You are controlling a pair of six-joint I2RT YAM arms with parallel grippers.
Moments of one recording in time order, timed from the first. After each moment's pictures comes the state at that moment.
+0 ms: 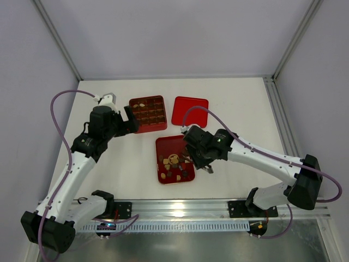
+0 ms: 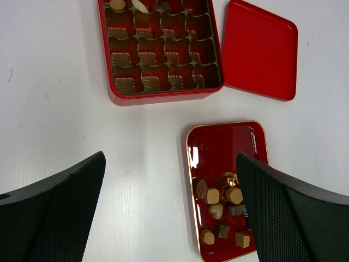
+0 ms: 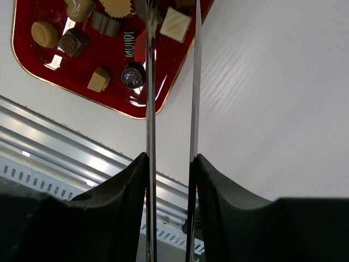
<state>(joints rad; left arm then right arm) -0.30 0.97 0.96 -0.53 -0.05 -0.43 1.00 1.36 1.17 -0.99 0.18 0.43</state>
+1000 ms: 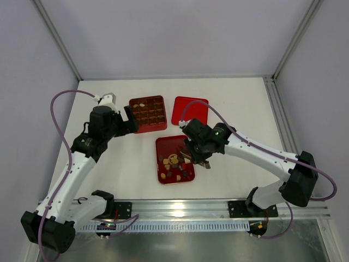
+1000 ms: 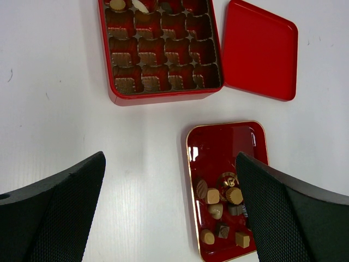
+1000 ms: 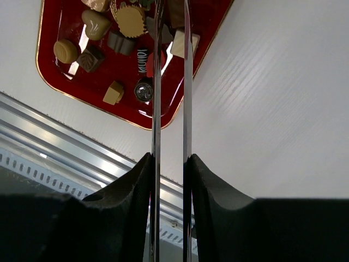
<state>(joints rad) -0.30 0.97 0.96 -0.53 -0.05 -0.43 0.93 1.42 1.21 -0.98 0.08 0.39</state>
